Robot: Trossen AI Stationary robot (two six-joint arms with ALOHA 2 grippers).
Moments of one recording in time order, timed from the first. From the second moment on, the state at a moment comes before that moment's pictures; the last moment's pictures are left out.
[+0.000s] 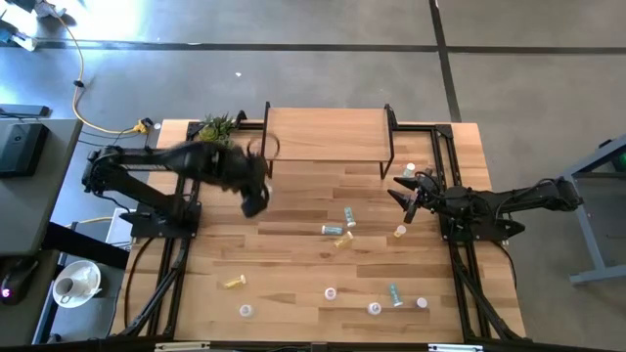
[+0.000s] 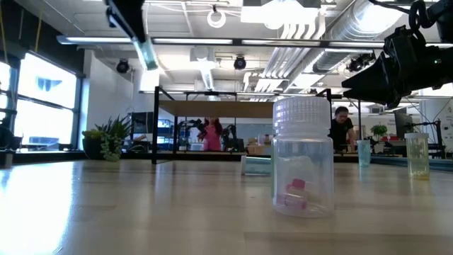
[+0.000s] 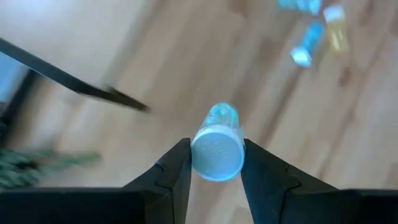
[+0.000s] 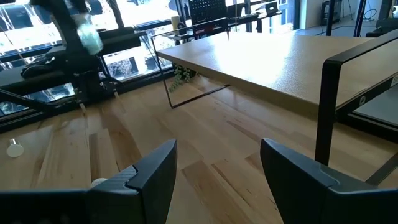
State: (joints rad) left arm 0.14 1.32 1.39 -1.23 -0.26 -0.39; right arm 0.10 0.27 0.01 0.13 0.56 0.25
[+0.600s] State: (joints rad) left arm 0.70 1.56 1.83 -1.25 -0.13 -0.13; right arm 0.10 0.27 0.01 0.13 0.56 0.25
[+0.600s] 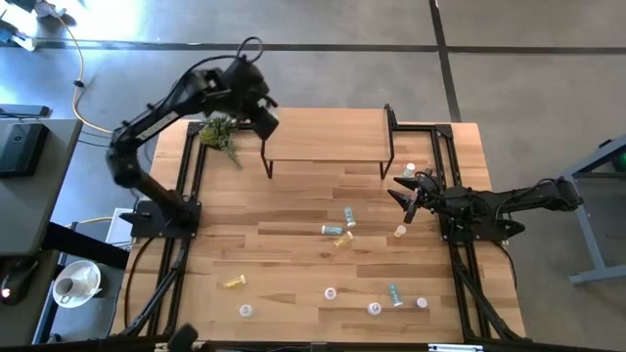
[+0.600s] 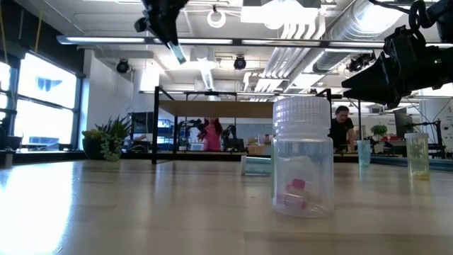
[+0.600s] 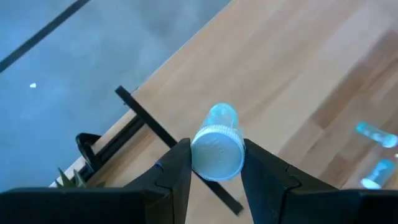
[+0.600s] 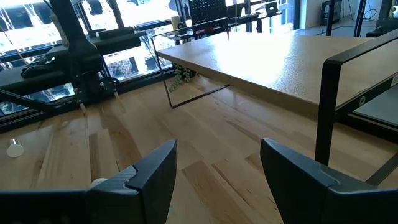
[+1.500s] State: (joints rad) left arm 0.77 1.92 2.10 -1.43 -0.20 0.02; right arm 0.10 0.27 0.01 0.13 0.56 0.25
